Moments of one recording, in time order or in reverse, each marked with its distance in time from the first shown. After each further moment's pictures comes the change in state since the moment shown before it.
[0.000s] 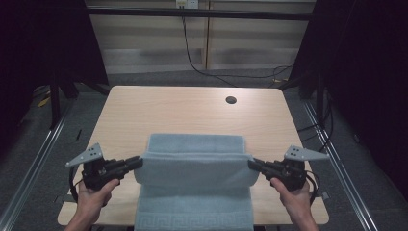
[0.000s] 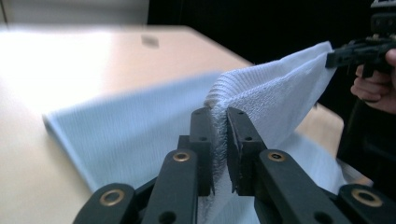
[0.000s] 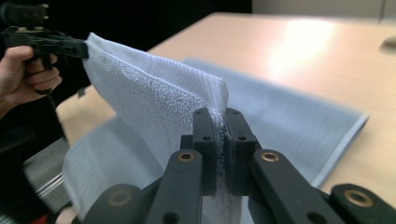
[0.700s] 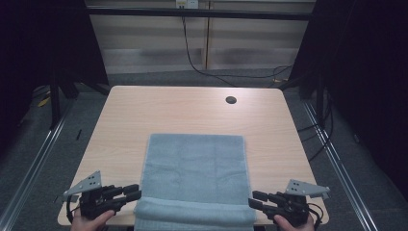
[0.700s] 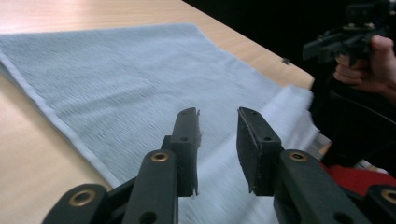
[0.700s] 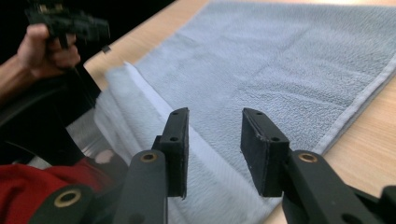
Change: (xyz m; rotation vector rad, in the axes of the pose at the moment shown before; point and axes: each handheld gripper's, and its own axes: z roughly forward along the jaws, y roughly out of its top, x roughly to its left) left arm -0.004 -0.038 -0.006 0.078 -0.075 0.015; right arm 0.021 -0.062 -0.014 0.102 0.067 0.053
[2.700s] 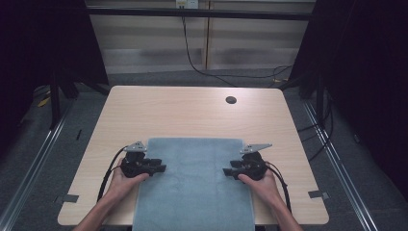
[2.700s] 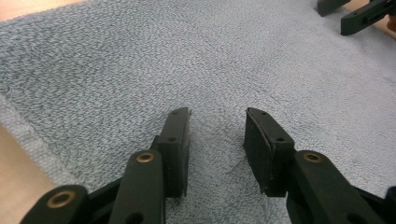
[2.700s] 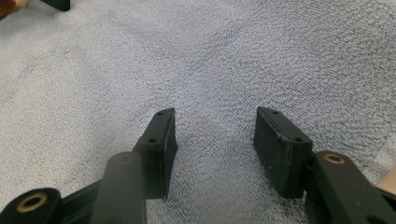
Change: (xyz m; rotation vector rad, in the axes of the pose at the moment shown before) left arm 0.064 0.021 0.101 0.243 0.084 0.022; right arm -0.072 0.043 0.122 0.252 -0.120 -0.075
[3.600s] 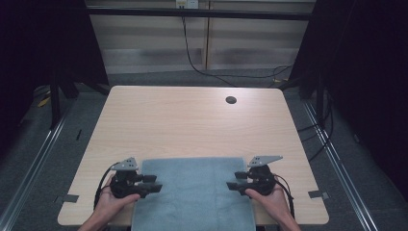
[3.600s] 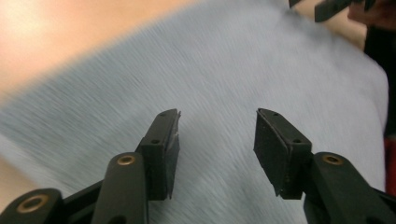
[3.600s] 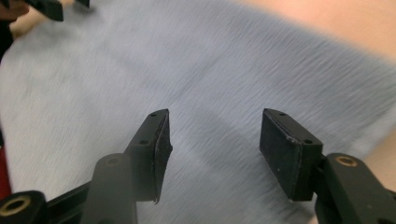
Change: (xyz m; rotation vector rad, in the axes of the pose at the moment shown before) left arm -0.038 -0.013 -0.039 -0.013 -0.062 0.000; right arm 0.024 -0.014 -0.036 -0.039 0.055 0.005
